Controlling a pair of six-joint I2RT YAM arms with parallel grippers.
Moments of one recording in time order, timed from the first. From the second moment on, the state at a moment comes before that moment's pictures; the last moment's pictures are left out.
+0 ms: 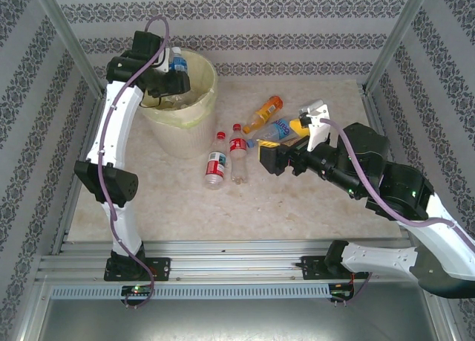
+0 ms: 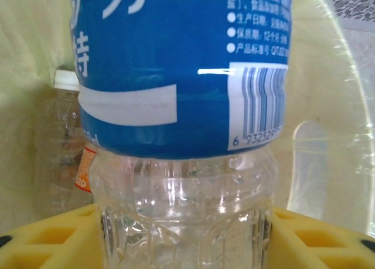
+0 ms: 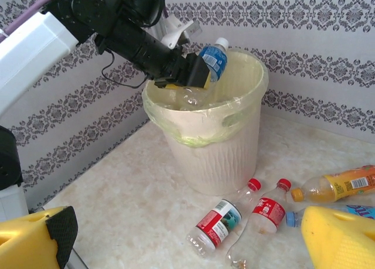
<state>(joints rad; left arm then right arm) -0.15 1.97 2.36 -1.28 0.17 -0.29 1.01 0.99 1.57 -0.82 0.25 0.27</state>
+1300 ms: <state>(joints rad) -0.35 1.26 1.70 -1.13 0.28 -0.26 1.02 0.87 1.43 -0.88 0.24 0.35</state>
